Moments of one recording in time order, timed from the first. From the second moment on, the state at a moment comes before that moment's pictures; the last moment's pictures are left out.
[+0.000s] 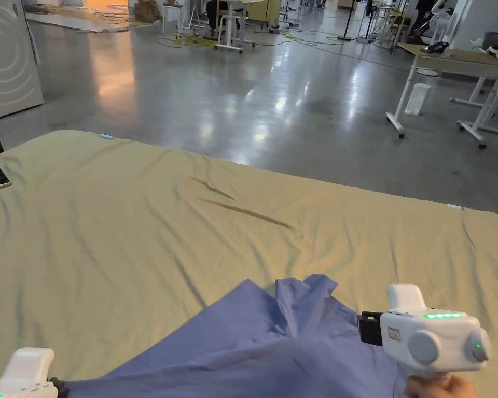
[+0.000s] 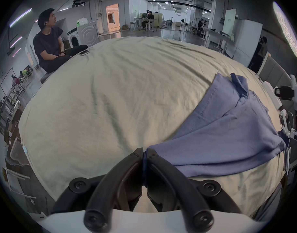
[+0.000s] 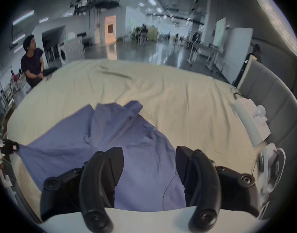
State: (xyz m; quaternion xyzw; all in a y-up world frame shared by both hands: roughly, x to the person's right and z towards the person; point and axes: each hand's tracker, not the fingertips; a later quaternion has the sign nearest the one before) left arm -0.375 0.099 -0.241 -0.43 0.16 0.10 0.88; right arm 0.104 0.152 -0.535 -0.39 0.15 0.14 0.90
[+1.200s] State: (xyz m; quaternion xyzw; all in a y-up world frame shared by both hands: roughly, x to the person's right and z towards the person) left arm -0.358 0.138 -0.257 -0.39 0.17 0.08 0.90; right arm 0.110 0.186 -0.546 -0.34 0.13 0.12 0.92
